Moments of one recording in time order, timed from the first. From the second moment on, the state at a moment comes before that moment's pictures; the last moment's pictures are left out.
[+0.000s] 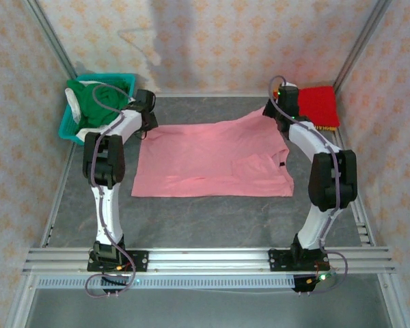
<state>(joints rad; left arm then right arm) -0.06 2.17 1.68 -0.59 -0.27 -0.43 0.12 1.81 1.33 -0.07 0.09 0.32</state>
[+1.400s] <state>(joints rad) -0.15 1.62 1.04 -0.44 -0.41 -0.43 0.12 0.99 0.67 -0.13 0.02 0.45</state>
